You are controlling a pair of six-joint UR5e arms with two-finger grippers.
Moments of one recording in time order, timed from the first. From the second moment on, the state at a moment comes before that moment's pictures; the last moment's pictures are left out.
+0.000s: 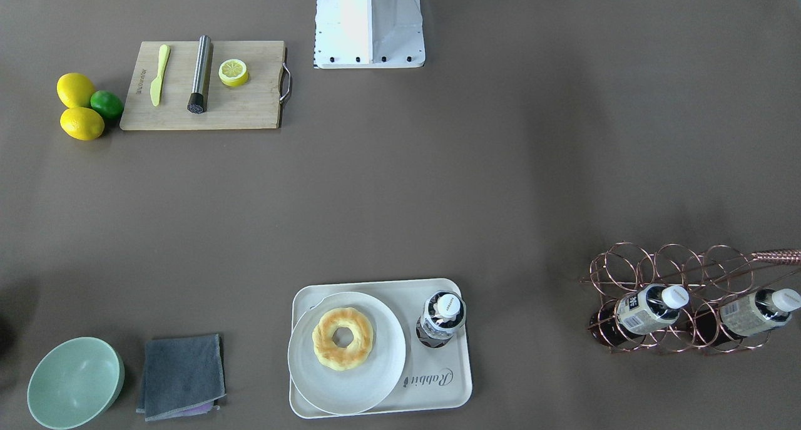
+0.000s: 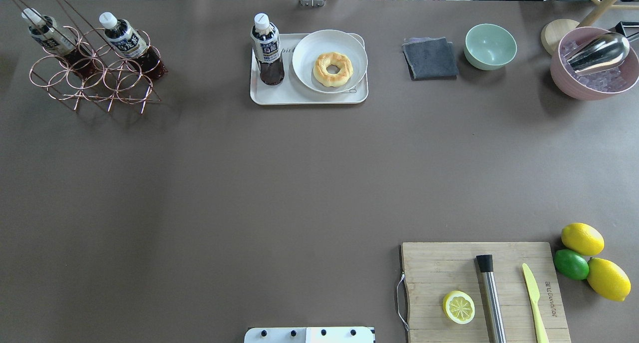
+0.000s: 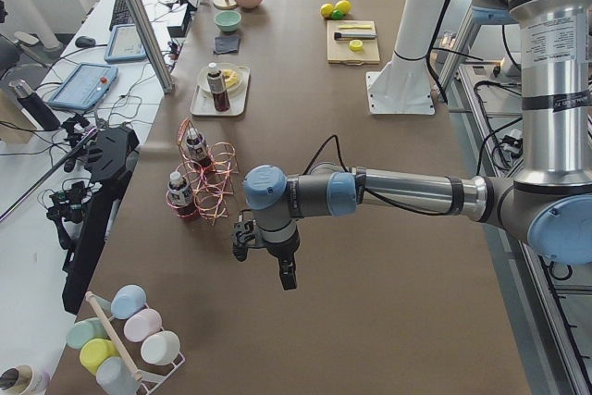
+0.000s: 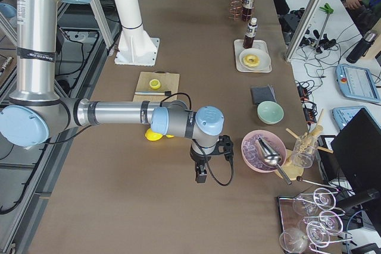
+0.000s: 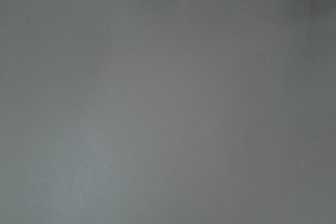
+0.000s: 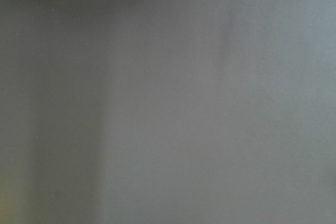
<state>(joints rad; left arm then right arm) -1.52 -1.44 -1.77 -1.38 -2.24 -0.09 1.57 -1.68 1.73 -1.71 2.25 -0.22</state>
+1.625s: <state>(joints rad) -1.52 -1.44 -1.78 -1.38 -2.24 -0.09 1.56 -1.69 1.72 -1.67 2.25 -0.22</state>
